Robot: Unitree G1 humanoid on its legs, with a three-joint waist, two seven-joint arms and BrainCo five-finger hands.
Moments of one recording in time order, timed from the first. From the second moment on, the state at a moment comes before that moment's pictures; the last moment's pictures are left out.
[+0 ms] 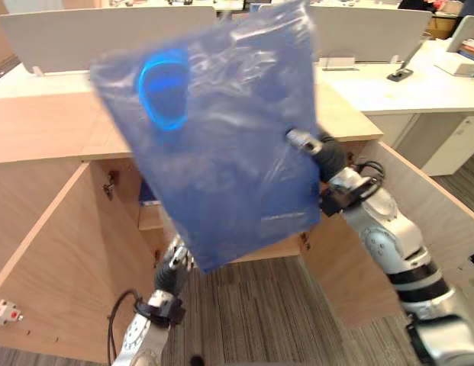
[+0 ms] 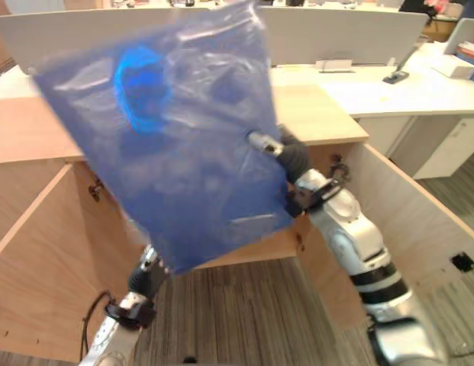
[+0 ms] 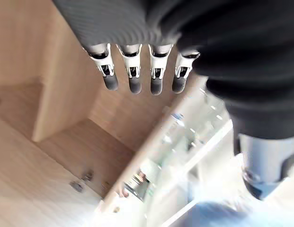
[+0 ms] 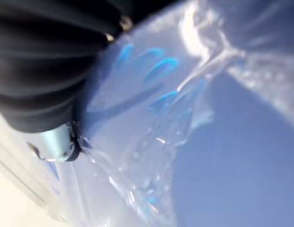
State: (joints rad) left arm 0.34 0.22 -0.20 0.04 -0.81 -0.11 -0.19; right arm -0.41 -0.51 0.12 -0.23 0.75 0.01 0.19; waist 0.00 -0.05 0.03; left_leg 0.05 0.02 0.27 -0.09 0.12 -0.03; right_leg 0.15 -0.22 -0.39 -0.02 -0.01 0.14
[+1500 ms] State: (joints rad) left arm 0.35 0.10 0.16 0.84 -0.21 -0.06 0.03; right arm 0.06 -0.14 0.20 0.29 -0.22 -0.03 0.07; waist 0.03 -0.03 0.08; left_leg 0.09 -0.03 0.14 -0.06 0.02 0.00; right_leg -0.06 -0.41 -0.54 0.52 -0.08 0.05
